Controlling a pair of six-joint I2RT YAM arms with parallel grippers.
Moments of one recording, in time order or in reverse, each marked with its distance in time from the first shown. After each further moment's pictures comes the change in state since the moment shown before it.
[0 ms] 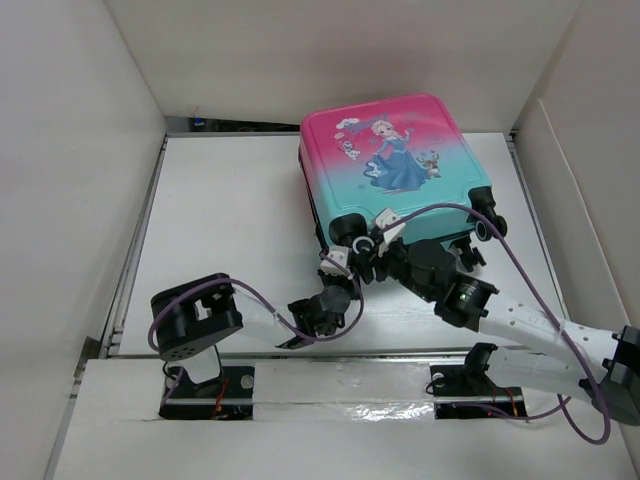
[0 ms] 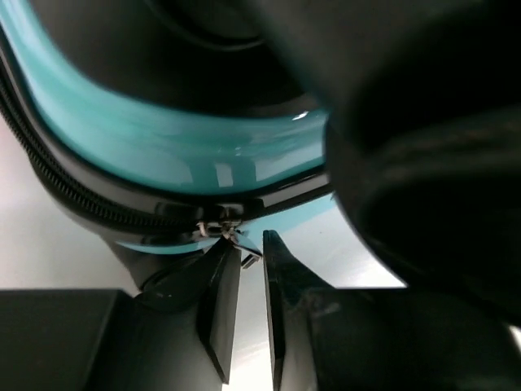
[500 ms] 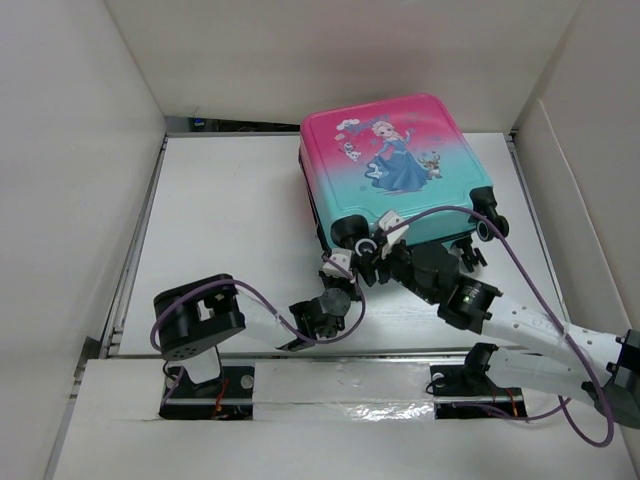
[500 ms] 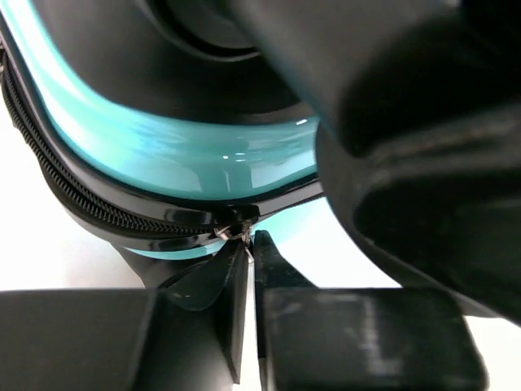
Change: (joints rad) left arm -0.025 0.012 -0.004 0.068 -0.039 0.079; right arm 0.002 -0.031 -0.016 -0.001 -0.004 0.014
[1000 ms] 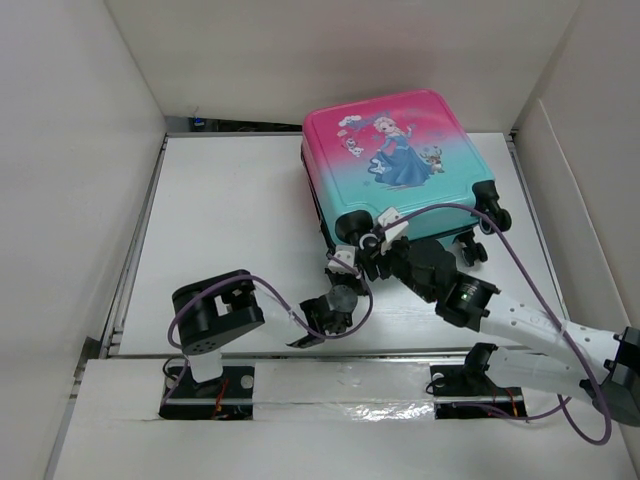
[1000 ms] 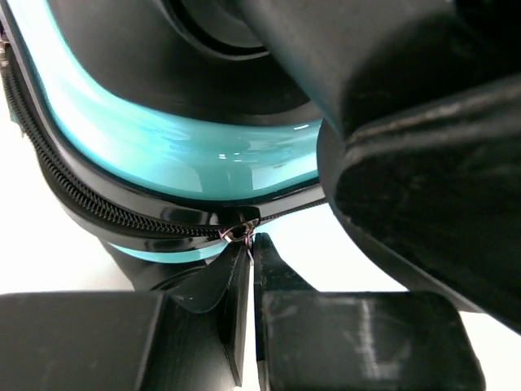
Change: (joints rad) left arm -0.003 0.087 0.055 0.077 -0.034 0.007; right arm 0.001 0.028 0.018 -0.014 0.061 -0.026
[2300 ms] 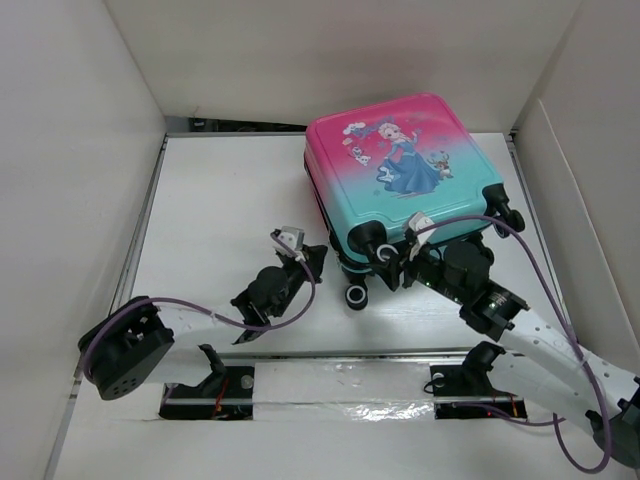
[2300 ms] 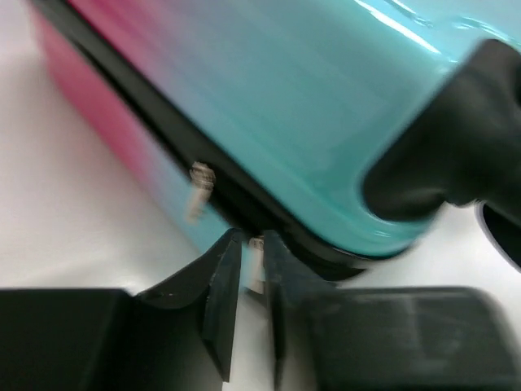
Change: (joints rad) left arm 0.327 -0.507 -0.307 -0.104 0.478 0.018; right arm -0.229 -0.225 -0.114 -0.099 -0.324 0.056
